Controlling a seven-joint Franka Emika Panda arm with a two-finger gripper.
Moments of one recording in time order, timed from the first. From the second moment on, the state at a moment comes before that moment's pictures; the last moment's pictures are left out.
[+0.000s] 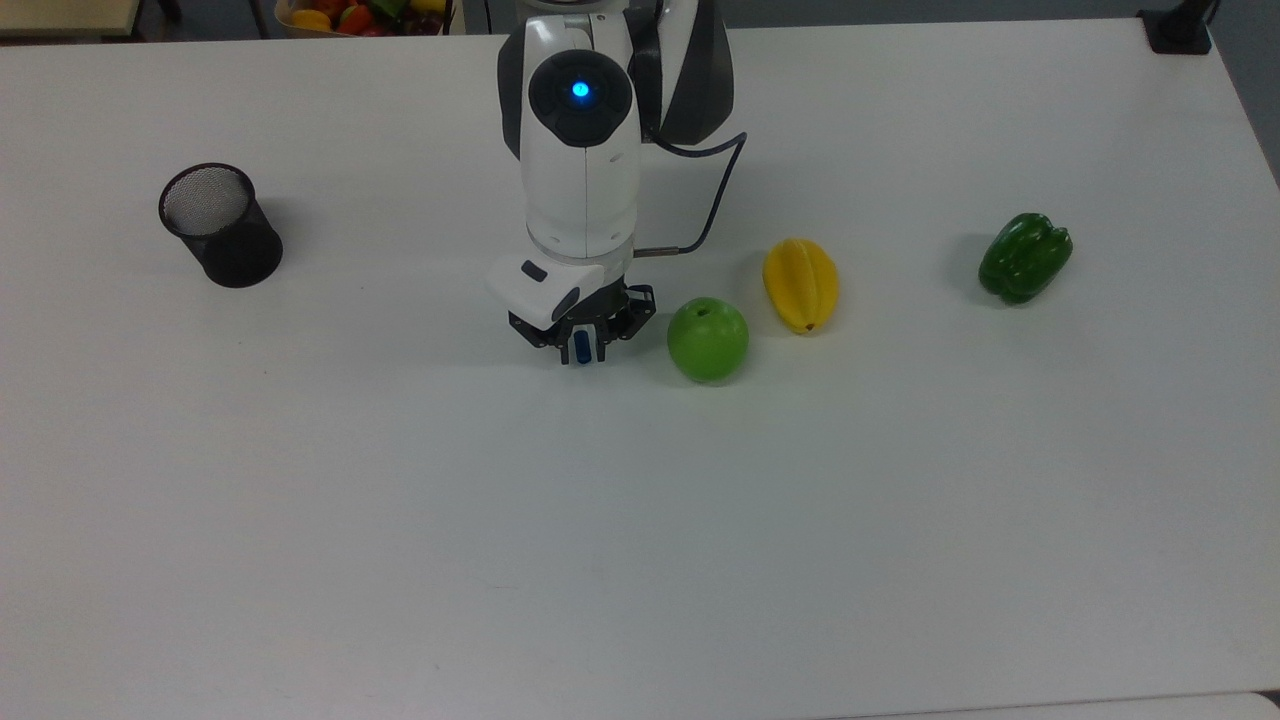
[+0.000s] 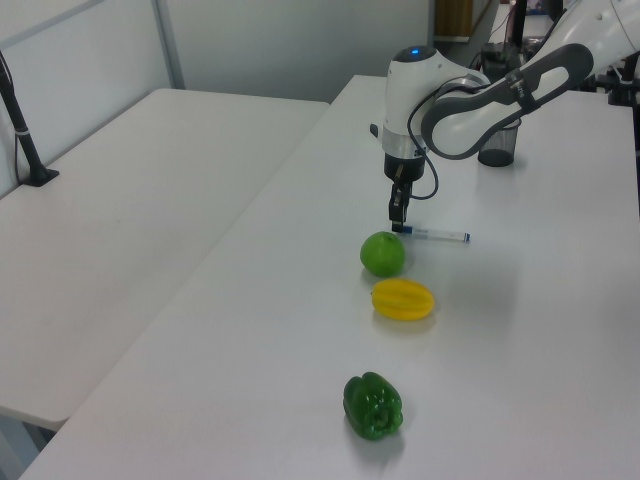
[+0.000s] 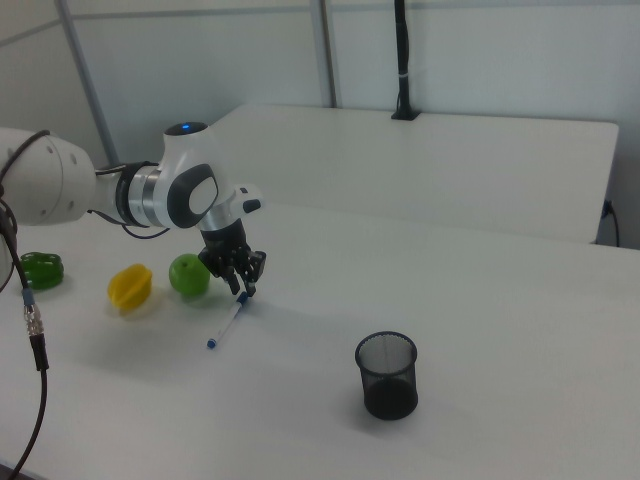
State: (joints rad) arm 0.15 0.52 -0.01 -1.65 -0.06 2.25 -0.01
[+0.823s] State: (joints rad) arm 0.14 0.49 -0.01 -1.65 -0.06 2.24 -0.01
